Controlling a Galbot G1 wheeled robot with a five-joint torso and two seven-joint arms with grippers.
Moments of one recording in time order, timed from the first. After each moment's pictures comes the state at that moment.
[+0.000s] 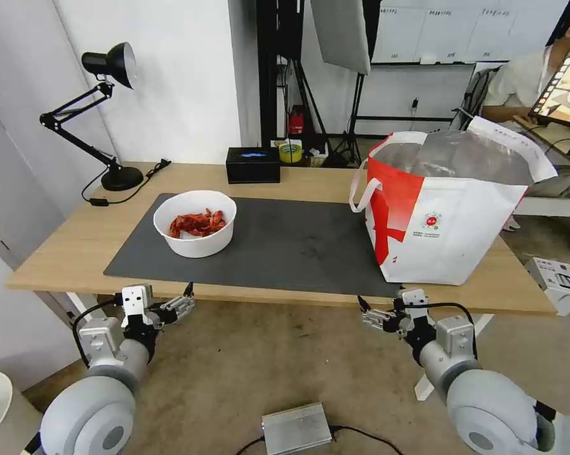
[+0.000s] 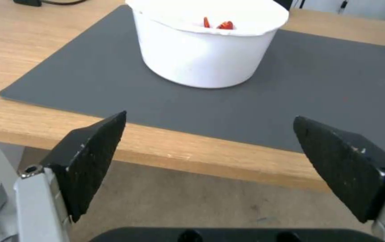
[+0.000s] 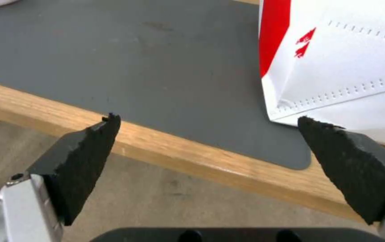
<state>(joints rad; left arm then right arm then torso) 1.51 -0.92 -0.49 -2.33 -0.80 0.39 -0.54 -1.25 0.49 0.03 2.28 0.91 -0.22 0.65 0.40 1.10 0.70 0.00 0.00</state>
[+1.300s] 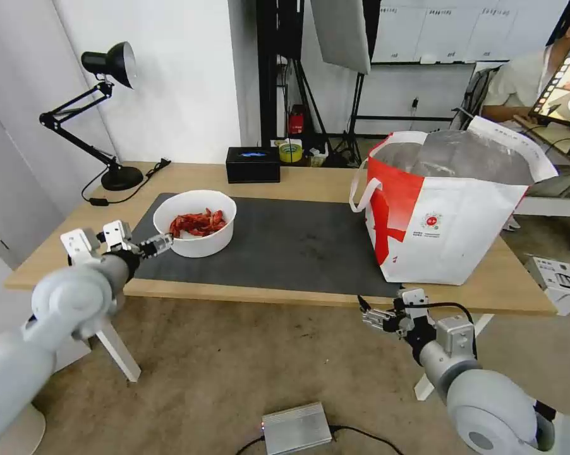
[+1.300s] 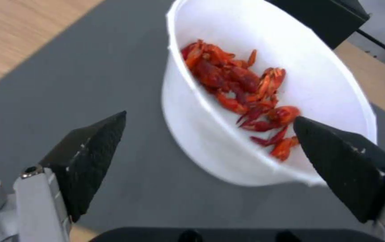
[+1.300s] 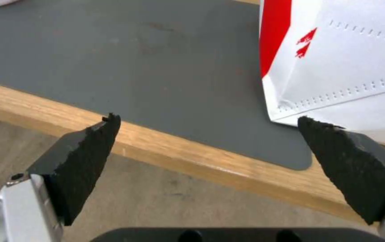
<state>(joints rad) 0.82 -0.66 -0.27 -1.91 -1.63 0.42 -0.74 -1.25 0.50 0.03 2.28 0.91 -0.22 0.65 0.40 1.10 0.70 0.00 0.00</state>
